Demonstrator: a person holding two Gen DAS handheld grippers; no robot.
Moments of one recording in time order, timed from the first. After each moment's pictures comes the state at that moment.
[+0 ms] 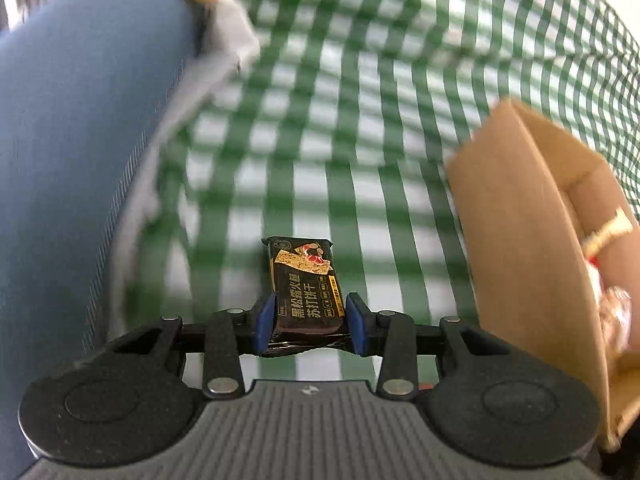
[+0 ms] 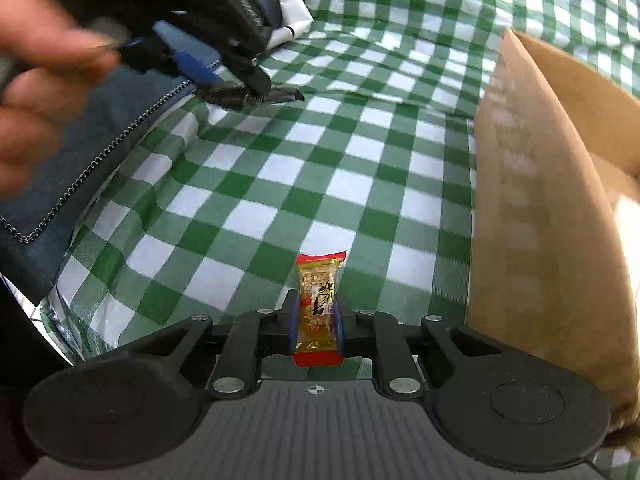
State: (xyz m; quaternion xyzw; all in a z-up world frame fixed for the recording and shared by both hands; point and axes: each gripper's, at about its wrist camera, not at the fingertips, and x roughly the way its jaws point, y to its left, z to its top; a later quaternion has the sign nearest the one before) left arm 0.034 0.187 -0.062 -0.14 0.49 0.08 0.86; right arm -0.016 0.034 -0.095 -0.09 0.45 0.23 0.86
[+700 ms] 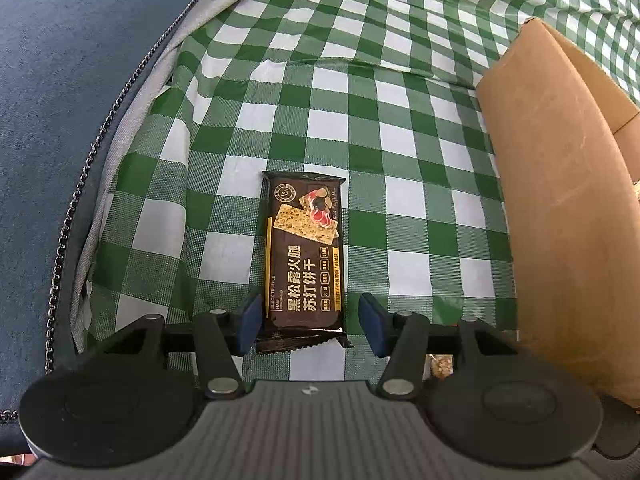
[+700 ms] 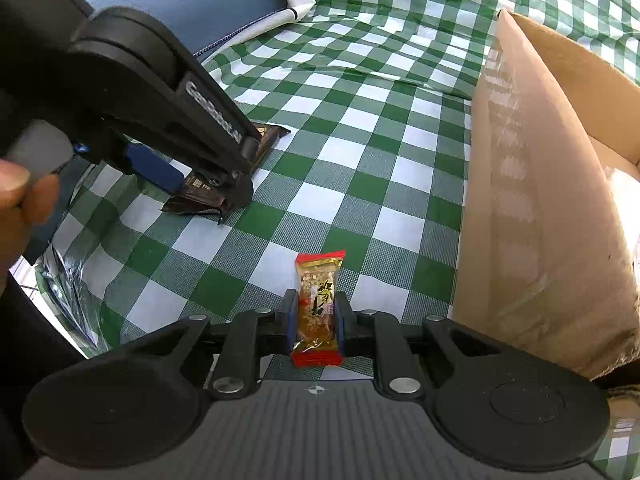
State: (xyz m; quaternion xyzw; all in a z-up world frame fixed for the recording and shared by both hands) left arm 0.017 0.160 -0.104 -0.13 0.54 0.12 0.82; right arm -0.028 0.020 -0.105 -0.11 0.45 0.25 0.85
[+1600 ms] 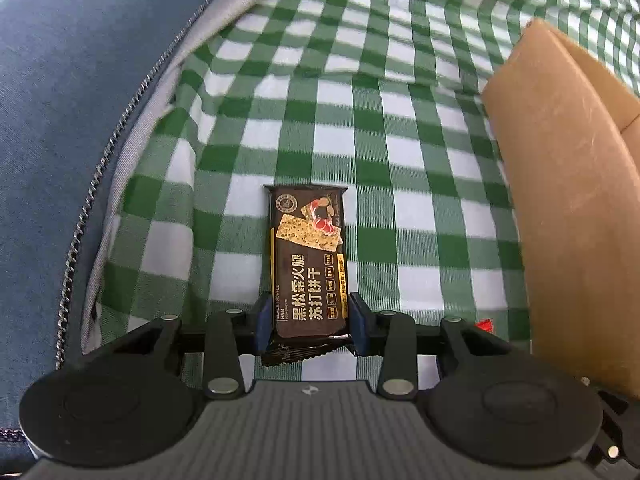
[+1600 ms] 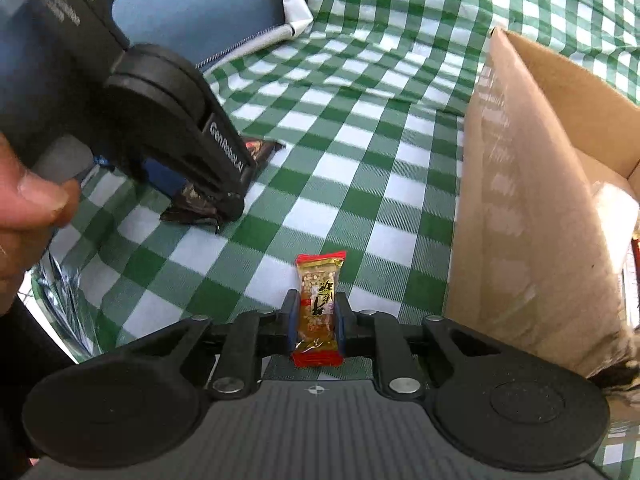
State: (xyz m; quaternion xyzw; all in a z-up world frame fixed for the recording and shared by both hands) left arm 0.019 0.163 -0.100 -0.11 0.52 0.13 0.84; right arm -0.032 0.016 -0.094 -0.11 0.42 0.25 0.87
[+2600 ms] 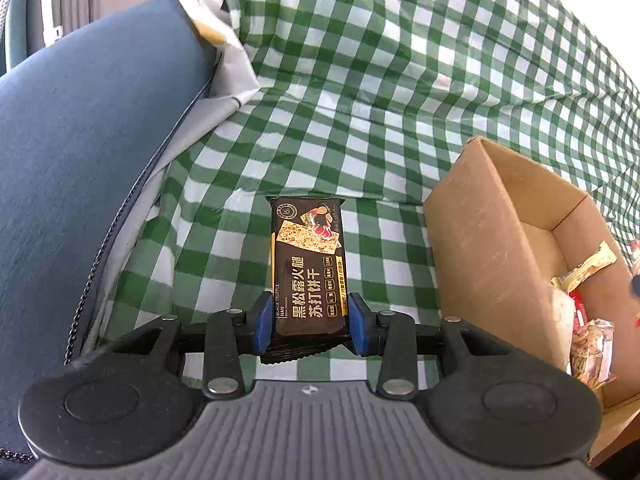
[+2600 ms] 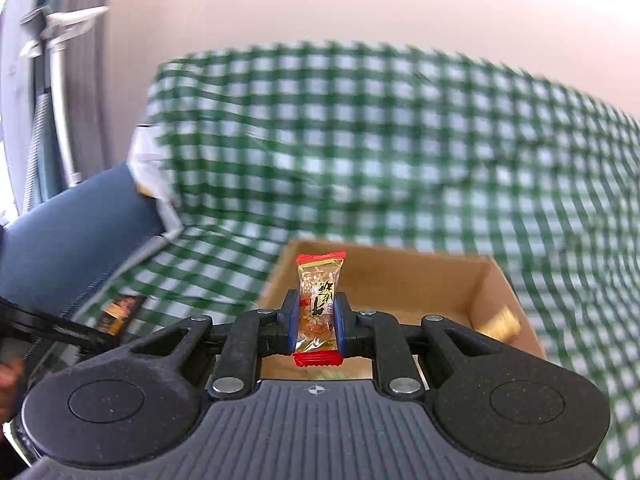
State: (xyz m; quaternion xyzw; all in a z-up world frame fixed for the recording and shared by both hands) left arm 0.013 0.154 -0.040 -0.15 0.40 0.11 0.90; right arm 0.018 -0.135 0.018 -0.02 0.25 0.14 0.96
